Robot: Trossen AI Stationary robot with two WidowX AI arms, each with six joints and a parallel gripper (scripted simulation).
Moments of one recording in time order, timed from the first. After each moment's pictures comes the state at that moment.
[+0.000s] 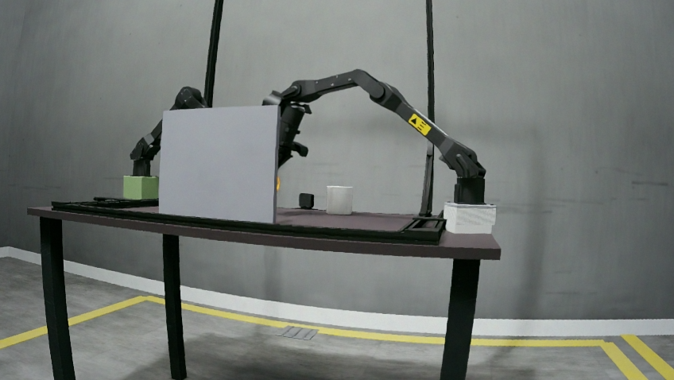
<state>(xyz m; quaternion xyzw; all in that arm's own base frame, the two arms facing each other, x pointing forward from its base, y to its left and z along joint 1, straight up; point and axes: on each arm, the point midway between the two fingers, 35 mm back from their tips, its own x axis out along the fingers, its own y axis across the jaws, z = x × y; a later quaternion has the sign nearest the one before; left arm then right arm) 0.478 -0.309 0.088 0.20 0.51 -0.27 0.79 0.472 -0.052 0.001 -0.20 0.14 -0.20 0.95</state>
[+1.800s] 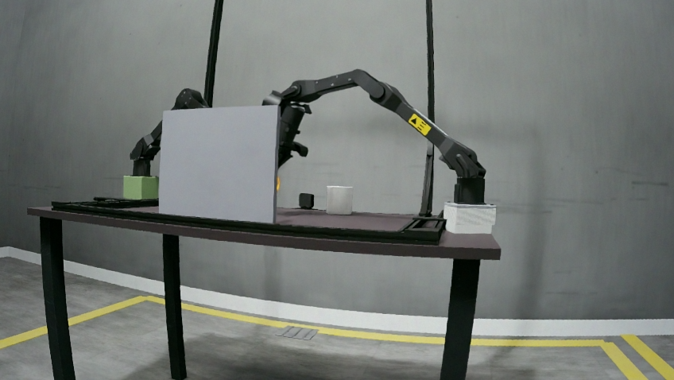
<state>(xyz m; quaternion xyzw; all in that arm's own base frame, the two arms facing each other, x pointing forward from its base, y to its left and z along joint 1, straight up) 0.478 -0.309 0.088 0.20 0.51 -0.27 0.79 0.501 -0.066 -0.002 -0.20 0.13 -0.20 0.95</state>
